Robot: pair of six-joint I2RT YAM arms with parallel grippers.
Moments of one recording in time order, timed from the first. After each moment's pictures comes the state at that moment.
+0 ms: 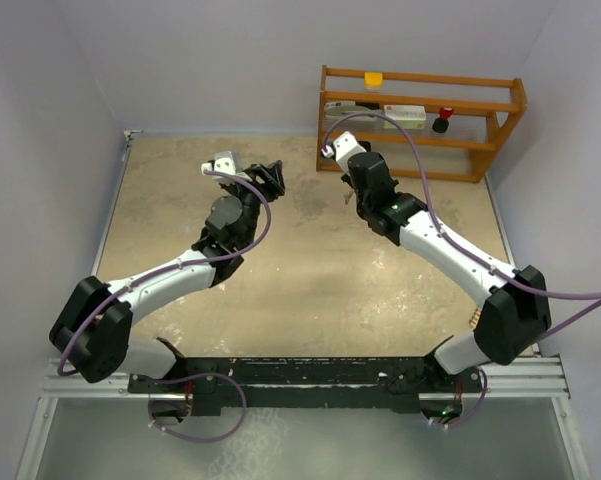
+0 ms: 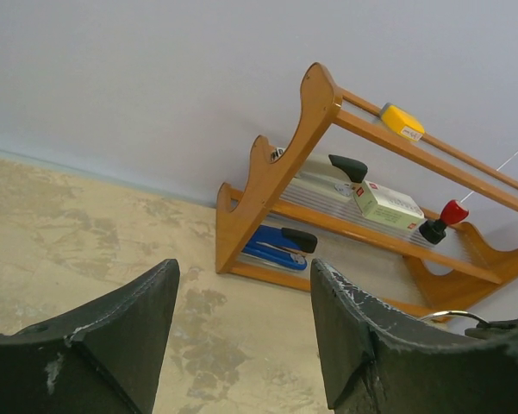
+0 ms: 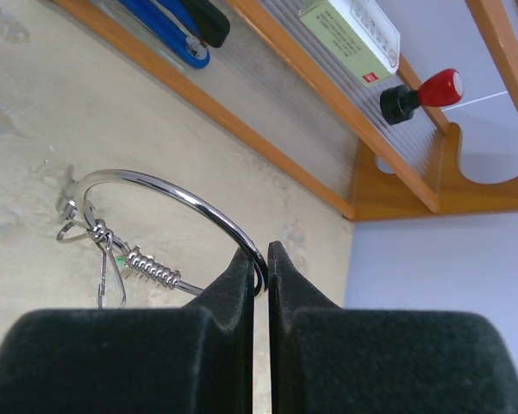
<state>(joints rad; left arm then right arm) -0.68 1.38 0.81 0.76 -0.55 -0.39 0.60 1.47 1.24 -0.23 0.67 -0.49</state>
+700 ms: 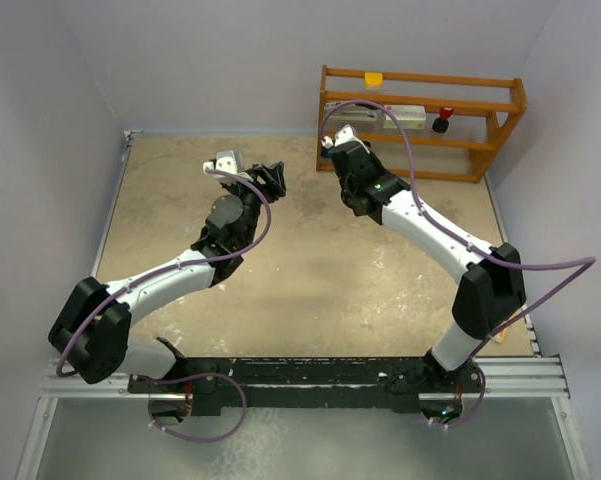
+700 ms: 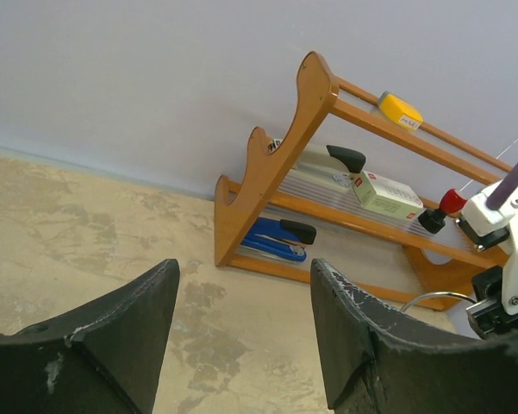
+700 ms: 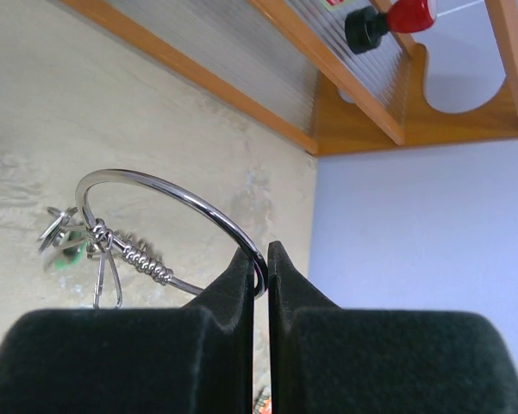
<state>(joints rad) -0.68 1.37 0.82 0.73 -0.53 -0.39 0.61 1.65 1.45 -0.50 0.88 -0.37</state>
